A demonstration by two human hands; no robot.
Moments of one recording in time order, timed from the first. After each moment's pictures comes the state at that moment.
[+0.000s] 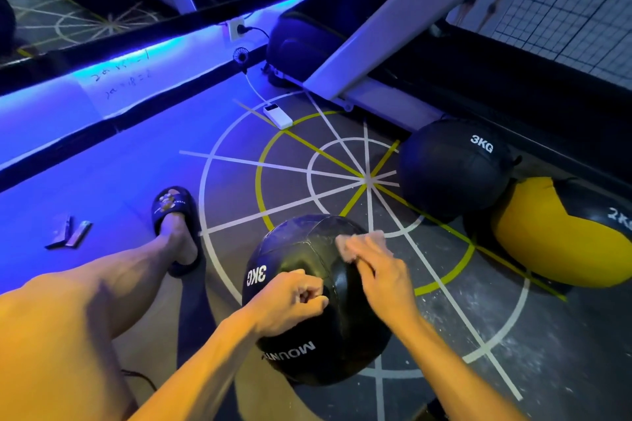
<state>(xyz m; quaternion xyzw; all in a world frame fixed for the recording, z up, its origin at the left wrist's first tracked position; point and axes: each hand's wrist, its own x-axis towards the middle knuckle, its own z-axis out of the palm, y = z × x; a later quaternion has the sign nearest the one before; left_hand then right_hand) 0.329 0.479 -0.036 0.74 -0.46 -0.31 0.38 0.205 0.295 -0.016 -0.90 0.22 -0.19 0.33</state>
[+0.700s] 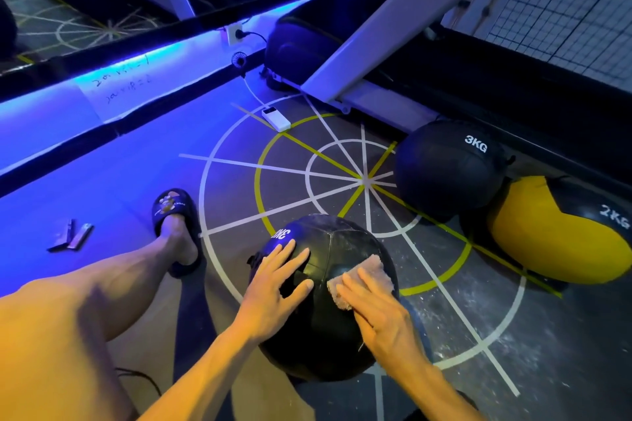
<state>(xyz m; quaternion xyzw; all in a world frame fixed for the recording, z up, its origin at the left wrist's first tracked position) 0.321 0.497 -0.065 0.81 -0.34 -0.21 0.42 0.147 0.323 -0.040 -0.95 0.07 -0.21 0.24</state>
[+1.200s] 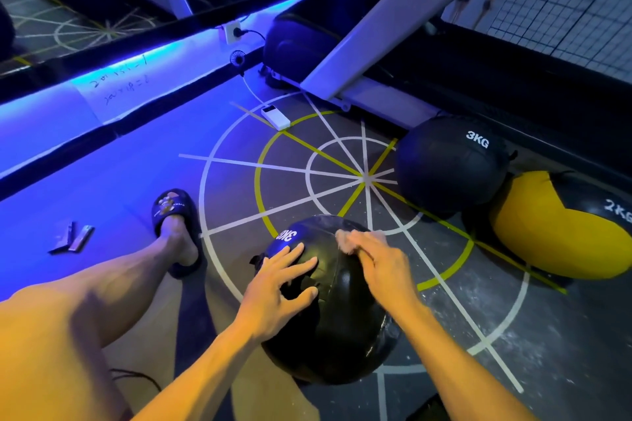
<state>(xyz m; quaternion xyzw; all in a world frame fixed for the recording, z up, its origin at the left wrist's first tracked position) 0.320 0.495 -0.059 0.81 -0.35 -0.20 0.43 0.209 0.284 -0.005 -0.92 0.22 -0.14 0.29</state>
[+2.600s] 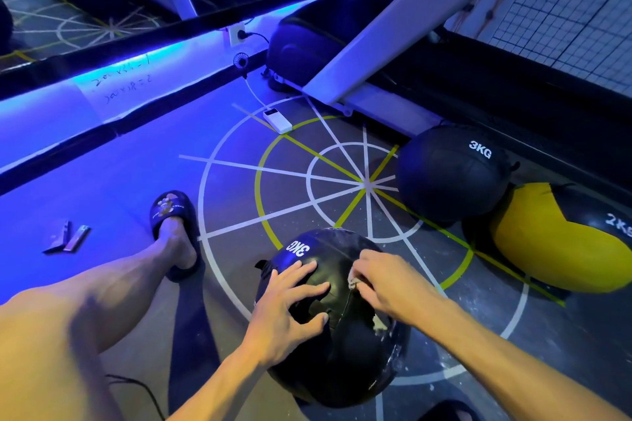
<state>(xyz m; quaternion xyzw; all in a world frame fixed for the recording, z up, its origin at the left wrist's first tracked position) 0.300 0.490 -0.066 0.78 -0.36 -0.16 0.49 0.220 0.277 0.044 -0.98 0.07 0.16 0.11</state>
